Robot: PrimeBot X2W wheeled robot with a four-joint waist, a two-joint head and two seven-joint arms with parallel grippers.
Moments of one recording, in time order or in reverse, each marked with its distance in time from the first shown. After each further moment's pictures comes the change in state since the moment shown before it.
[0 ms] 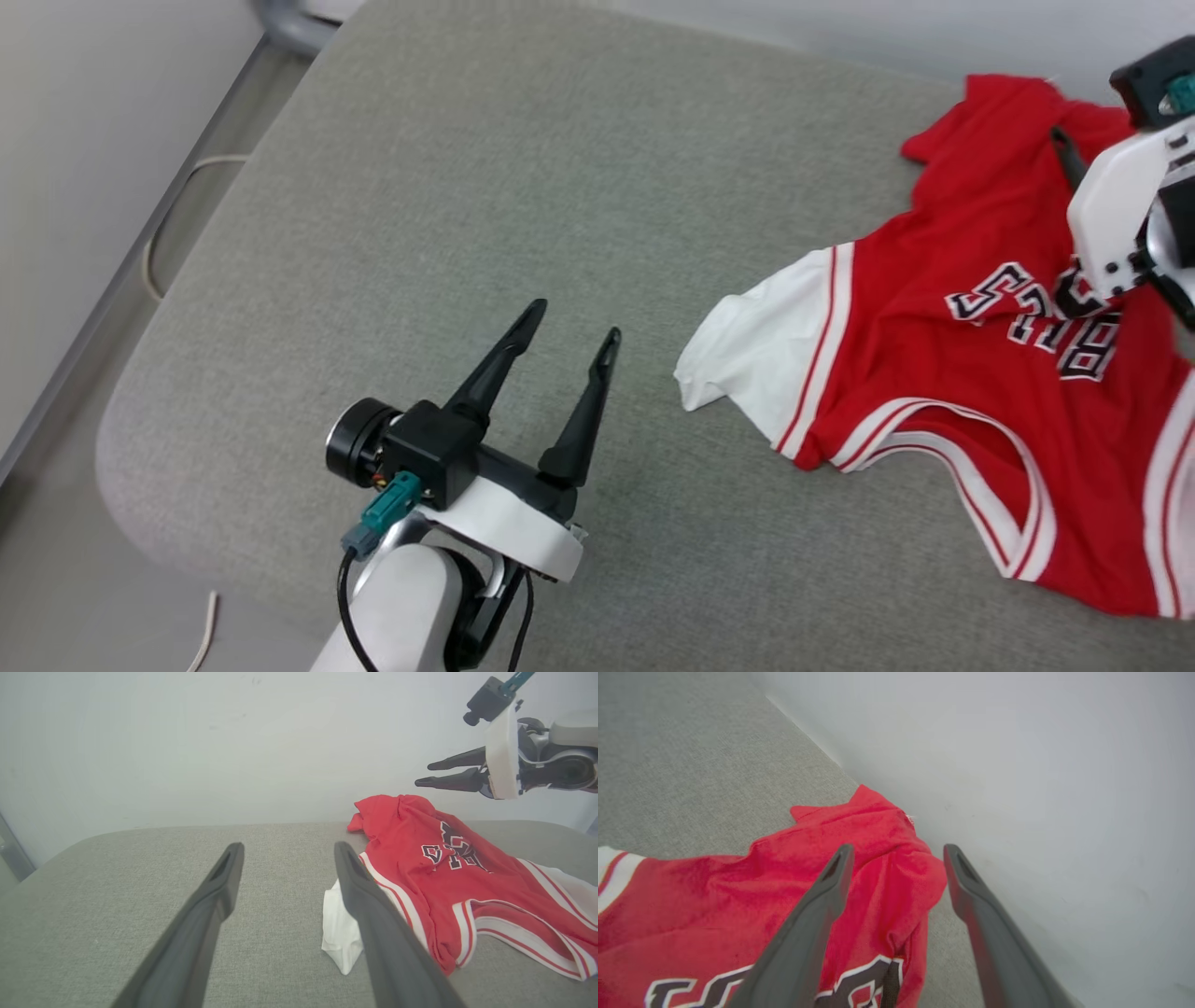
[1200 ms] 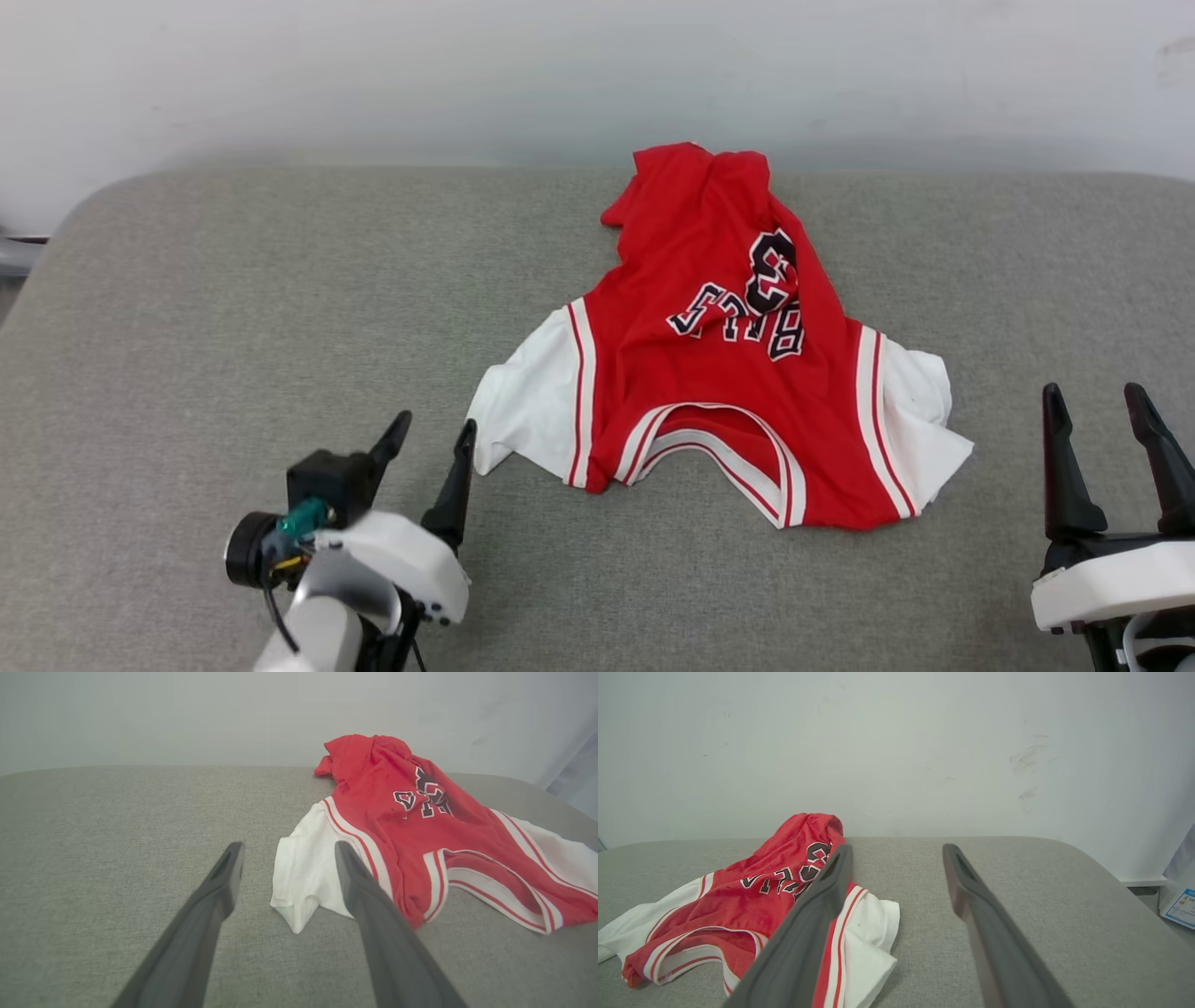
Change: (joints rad) left arm 0.086 0.064 0.154 0.235 -0.075 0.022 0.064; right arm 1.045 0.378 -0.681 -1.023 0.005 -0.001 -0.183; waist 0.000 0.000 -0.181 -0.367
